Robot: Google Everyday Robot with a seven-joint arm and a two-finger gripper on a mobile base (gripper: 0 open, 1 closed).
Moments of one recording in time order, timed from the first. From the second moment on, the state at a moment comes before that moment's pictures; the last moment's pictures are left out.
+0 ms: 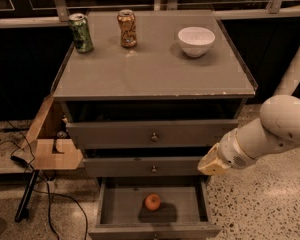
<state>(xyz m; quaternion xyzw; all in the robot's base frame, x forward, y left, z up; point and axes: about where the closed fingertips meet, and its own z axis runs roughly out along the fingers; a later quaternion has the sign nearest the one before) 0.454 -0.175 0.678 -0.53 0.81 0.18 0.20</state>
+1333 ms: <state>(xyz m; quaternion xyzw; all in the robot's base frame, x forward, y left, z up) 0.478 -0.118 0.505 -0.49 0.77 0.28 0.30</state>
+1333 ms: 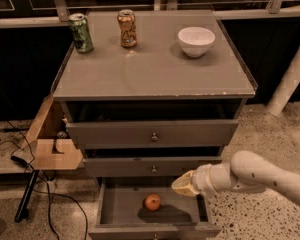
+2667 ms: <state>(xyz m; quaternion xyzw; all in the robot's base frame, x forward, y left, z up) 0.494 -0.112 0.335 -0.55 0.74 0.22 0.32</state>
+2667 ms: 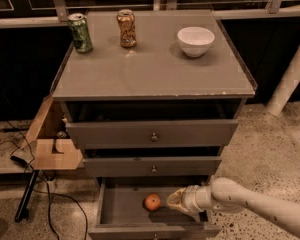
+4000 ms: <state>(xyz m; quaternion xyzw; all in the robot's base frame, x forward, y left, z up) 0.521 -0.107 0.257 -0.61 0.70 0.15 0.34</state>
